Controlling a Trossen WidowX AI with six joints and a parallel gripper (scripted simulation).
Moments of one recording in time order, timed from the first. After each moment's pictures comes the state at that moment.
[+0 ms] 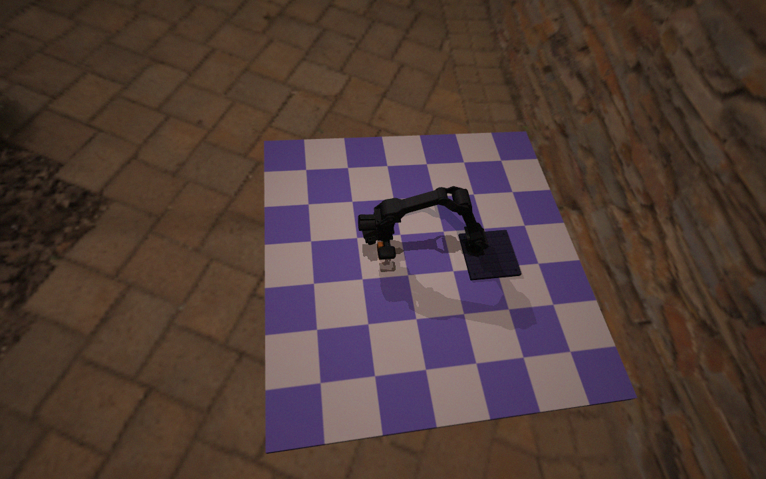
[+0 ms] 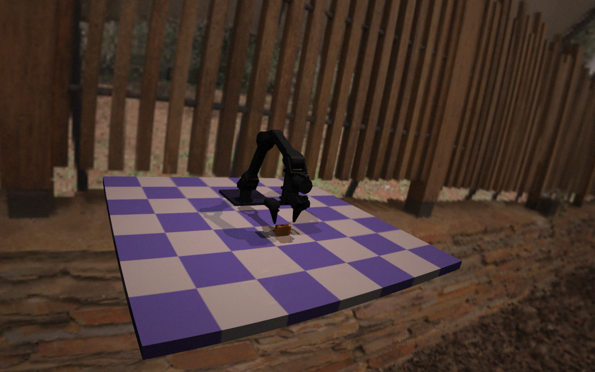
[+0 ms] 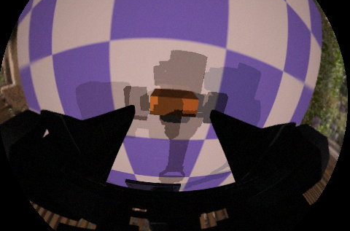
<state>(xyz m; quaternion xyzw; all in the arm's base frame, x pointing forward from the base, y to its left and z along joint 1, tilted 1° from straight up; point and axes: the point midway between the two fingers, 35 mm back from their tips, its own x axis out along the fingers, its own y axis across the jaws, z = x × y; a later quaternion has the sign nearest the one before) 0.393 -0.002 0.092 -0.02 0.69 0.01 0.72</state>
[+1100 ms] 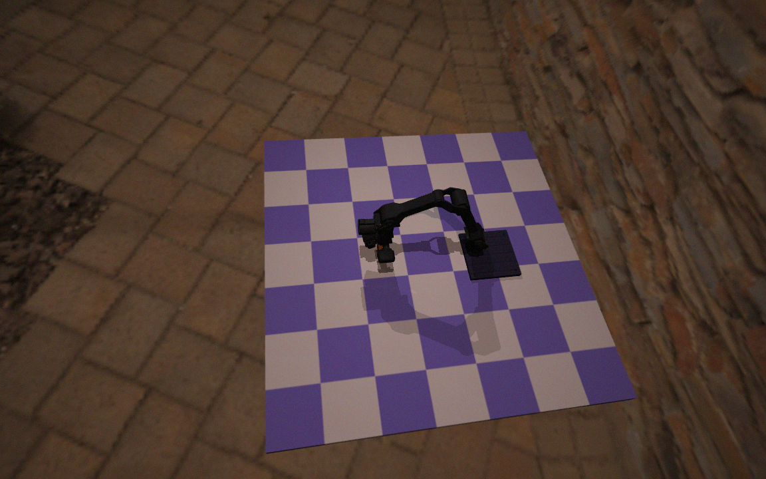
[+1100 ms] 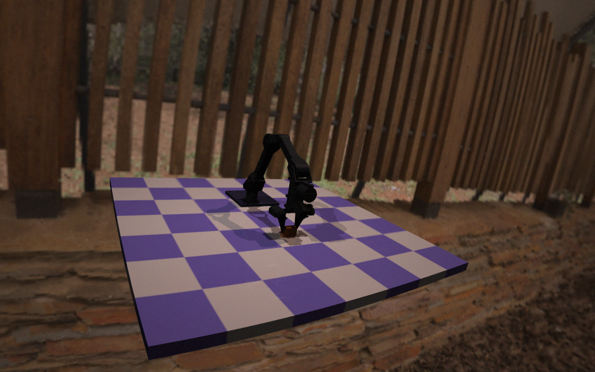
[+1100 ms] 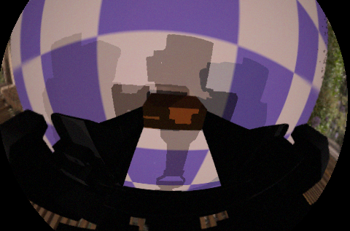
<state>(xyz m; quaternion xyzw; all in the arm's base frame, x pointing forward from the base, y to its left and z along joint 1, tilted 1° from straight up) 0.394 -0.003 0.062 -0.02 0.69 0.01 0.72</state>
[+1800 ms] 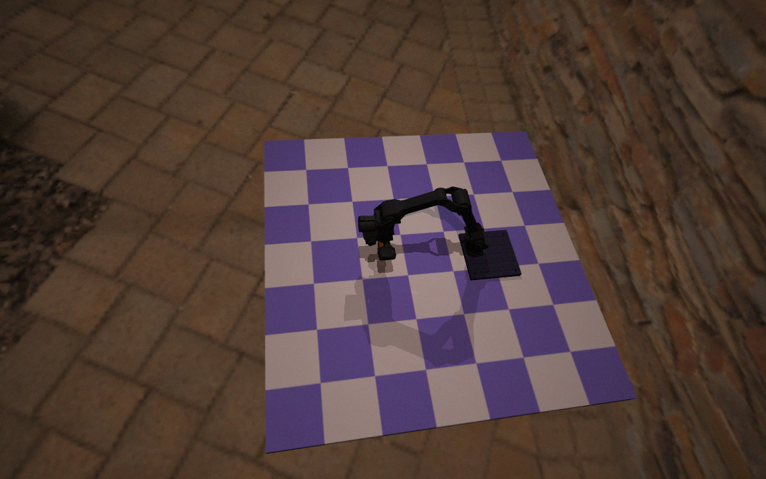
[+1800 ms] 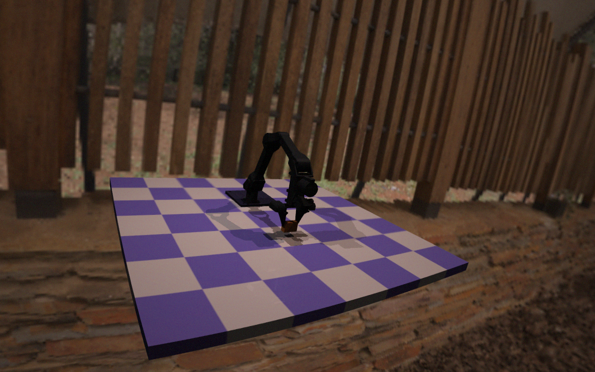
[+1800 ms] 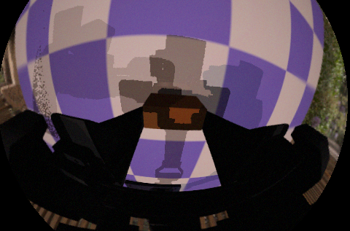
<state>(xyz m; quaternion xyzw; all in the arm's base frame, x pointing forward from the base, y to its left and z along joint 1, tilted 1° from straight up) 0.392 -0.003 0.084 -0.02 0.69 0.01 0.72</state>
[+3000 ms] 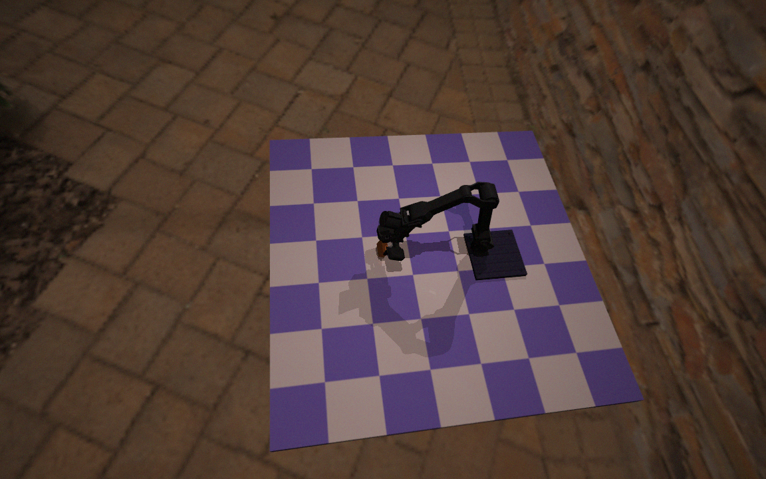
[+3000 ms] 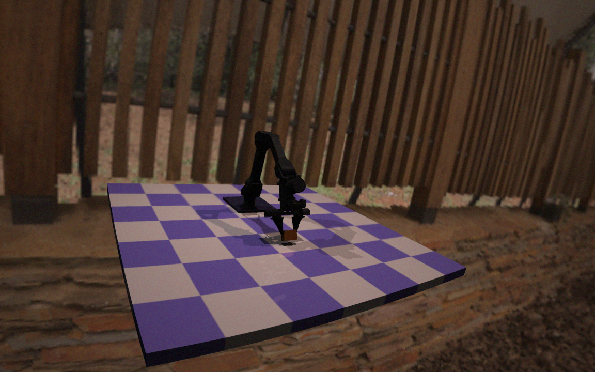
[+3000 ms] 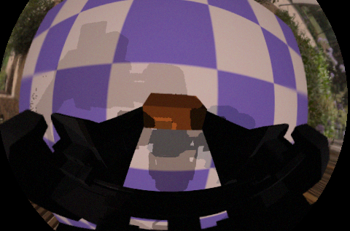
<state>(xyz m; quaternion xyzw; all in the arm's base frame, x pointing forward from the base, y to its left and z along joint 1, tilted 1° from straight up) 0.395 -0.005 0.076 -0.02 0.53 0.00 0.85</state>
